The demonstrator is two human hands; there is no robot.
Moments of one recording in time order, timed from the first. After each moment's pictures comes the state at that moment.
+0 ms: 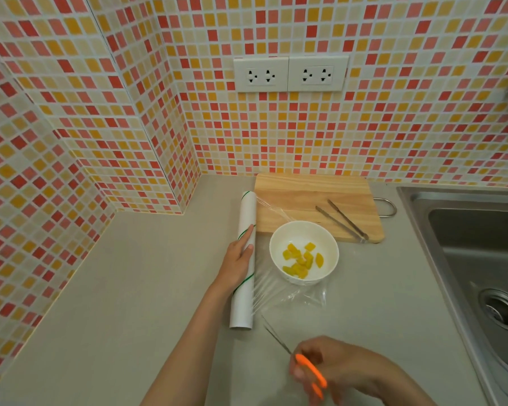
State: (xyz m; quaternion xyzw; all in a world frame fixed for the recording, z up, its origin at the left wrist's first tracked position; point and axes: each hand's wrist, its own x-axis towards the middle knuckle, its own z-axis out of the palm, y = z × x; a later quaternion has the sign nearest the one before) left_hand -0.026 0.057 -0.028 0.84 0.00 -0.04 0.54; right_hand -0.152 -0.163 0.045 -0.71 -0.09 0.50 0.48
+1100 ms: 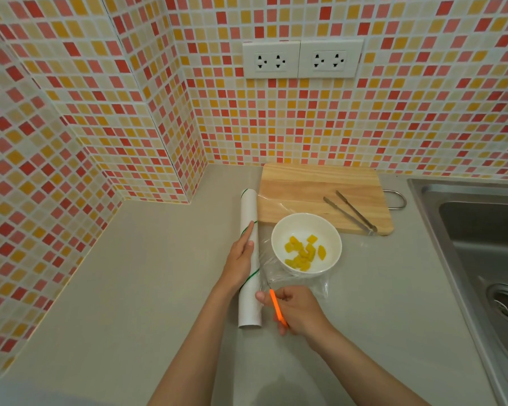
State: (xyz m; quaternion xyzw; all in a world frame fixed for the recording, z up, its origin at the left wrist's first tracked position) left_hand -0.047 0.057 -0.028 0.79 0.04 -0.03 0.61; right_hand -0.120 -0.089 -0.005 -0.77 0.06 0.25 0.58
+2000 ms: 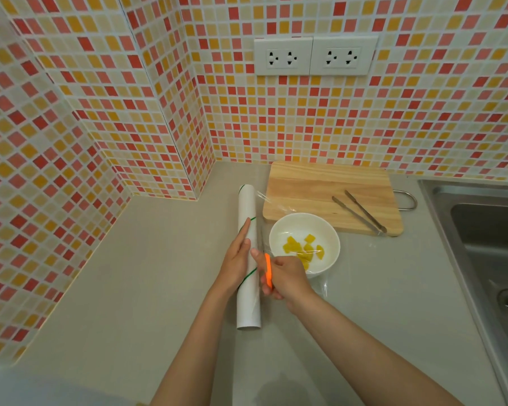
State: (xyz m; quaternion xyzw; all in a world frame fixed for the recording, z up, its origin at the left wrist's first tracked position) left_hand -0.063 0.068 -0.008 0.73 0.08 -0.02 0.67; right_hand -0.084 -0.050 0.021 -0.69 0.12 0.21 0.68
